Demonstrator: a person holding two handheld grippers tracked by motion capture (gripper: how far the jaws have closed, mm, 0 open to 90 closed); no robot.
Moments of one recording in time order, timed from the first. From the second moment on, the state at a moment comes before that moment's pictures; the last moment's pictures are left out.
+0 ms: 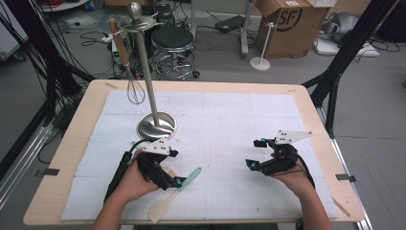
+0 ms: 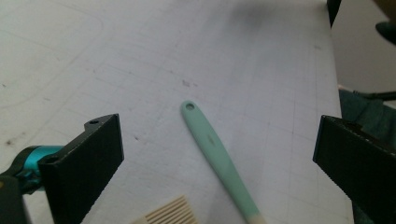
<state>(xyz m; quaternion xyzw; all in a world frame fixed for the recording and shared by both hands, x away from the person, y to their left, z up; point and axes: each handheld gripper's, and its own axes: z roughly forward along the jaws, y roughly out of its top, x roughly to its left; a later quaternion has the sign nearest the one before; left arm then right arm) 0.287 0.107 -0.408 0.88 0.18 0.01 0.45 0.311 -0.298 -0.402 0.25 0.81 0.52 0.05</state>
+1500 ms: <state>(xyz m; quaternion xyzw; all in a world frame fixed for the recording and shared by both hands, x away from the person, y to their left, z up) 0.266 0.058 -0.440 0.91 0.13 0.01 0.38 0.311 -0.298 -0.401 0.26 0.81 0.52 0.05</state>
